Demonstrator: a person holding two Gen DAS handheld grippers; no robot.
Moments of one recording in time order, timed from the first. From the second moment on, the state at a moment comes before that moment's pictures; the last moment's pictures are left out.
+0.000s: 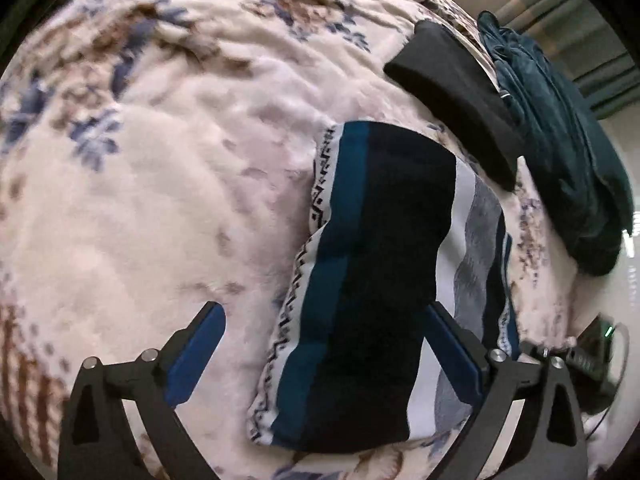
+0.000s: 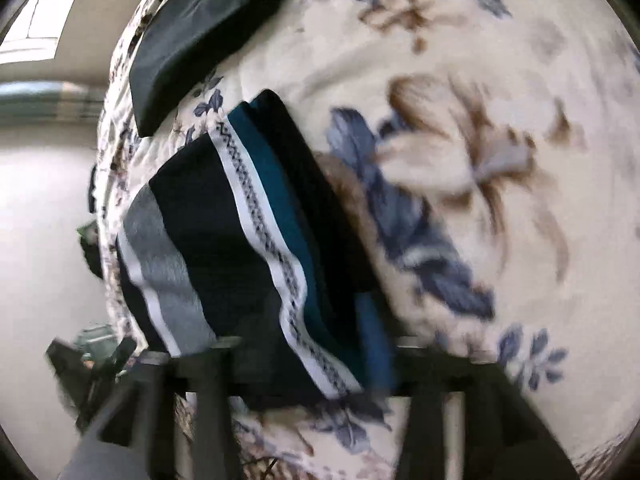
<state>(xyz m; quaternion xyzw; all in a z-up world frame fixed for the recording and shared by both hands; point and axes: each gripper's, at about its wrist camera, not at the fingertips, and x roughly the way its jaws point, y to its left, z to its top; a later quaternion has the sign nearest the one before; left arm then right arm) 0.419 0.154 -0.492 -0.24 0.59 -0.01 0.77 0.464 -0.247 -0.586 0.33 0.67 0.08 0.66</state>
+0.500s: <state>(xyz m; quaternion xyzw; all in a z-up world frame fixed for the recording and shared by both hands) 0.443 0.141 -0.535 -0.29 0.62 -0.09 0.73 0.335 -0.229 -0.663 0.60 0.60 0.09 0.52</state>
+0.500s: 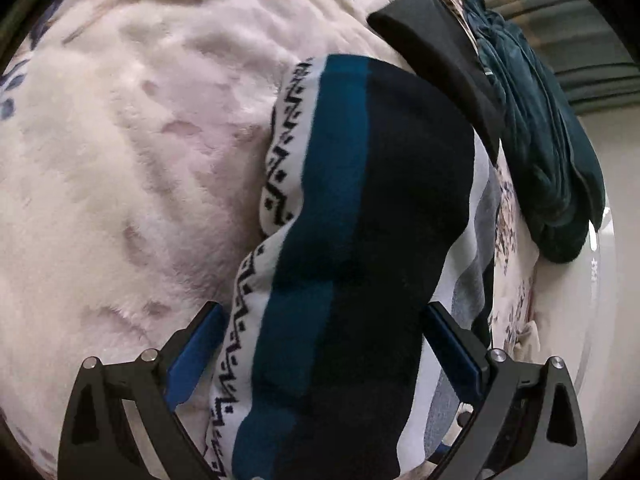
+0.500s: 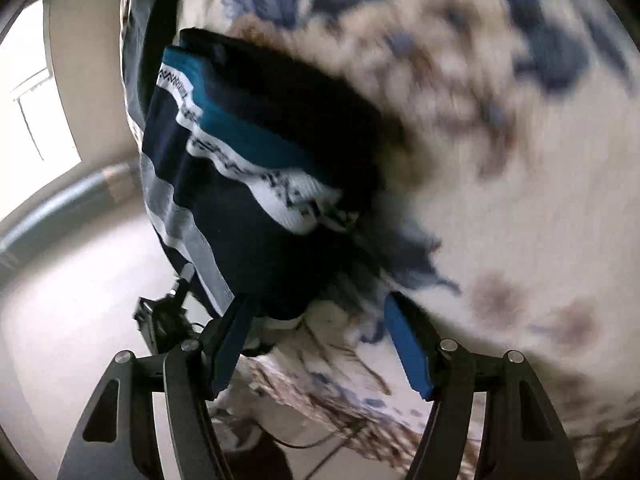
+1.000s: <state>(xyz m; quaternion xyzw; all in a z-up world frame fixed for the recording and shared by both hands) 0.456 0.147 -0.548 -0.31 0.62 -0.15 0.71 0.397 -0.180 -0.681 0.66 0.46 0.11 0.58</state>
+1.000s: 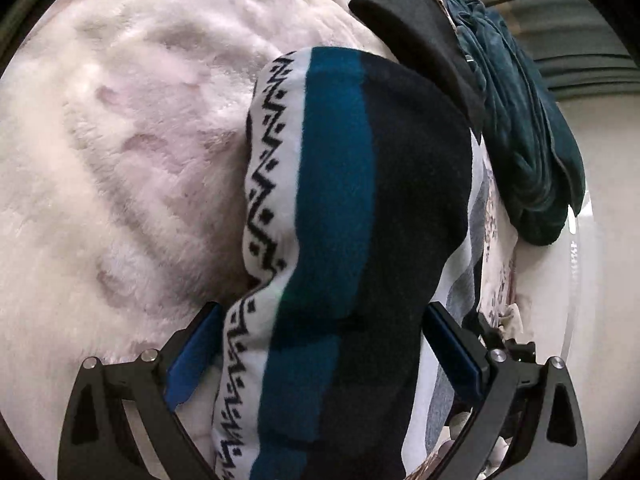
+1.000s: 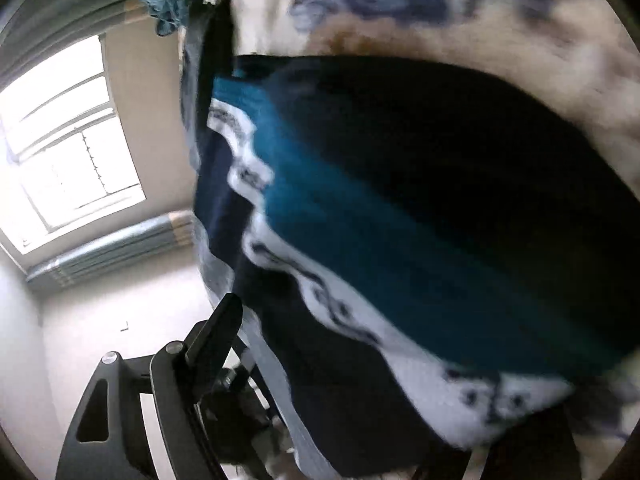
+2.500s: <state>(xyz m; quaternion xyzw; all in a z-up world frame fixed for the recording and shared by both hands) 0.846 0.064 -0.492 -0.20 0.55 -0.28 0.76 0.739 -0.194 -0.578 0.55 0.35 0.10 0.75</state>
